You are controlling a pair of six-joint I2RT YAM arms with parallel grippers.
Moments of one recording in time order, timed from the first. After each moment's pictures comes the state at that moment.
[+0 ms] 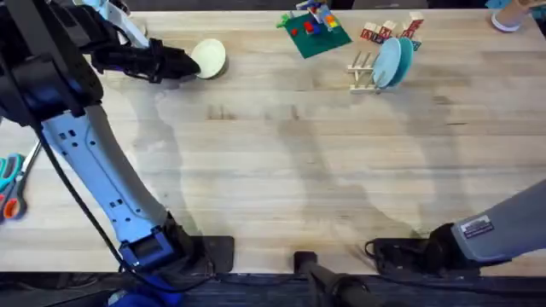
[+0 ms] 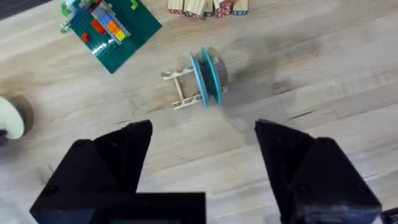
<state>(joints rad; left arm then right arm) 0.44 2.42 1.82 -0.98 1.03 0.29 0.08 1.82 2.41 -1.63 0.15 0.42</state>
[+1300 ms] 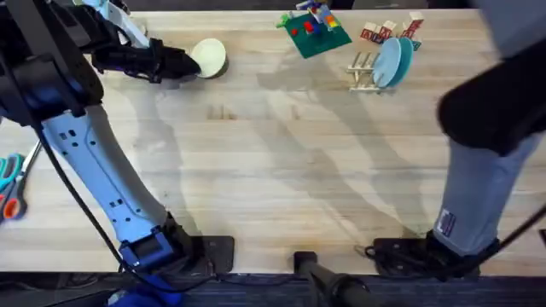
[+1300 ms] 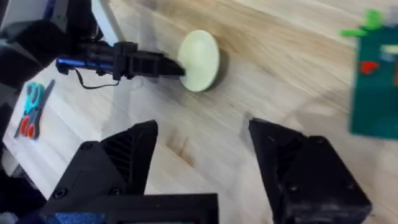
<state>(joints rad) 0.43 2.42 1.82 -0.98 1.03 0.30 0.47 2.20 2.41 -1.05 -0.36 0.23</state>
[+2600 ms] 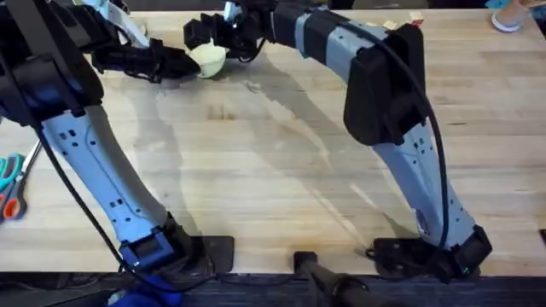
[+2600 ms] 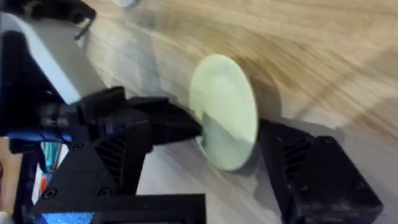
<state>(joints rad) 0.43 2.42 1.82 -0.98 1.03 0.30 0.63 2.64 2.41 -0.49 -0.37 0.61</state>
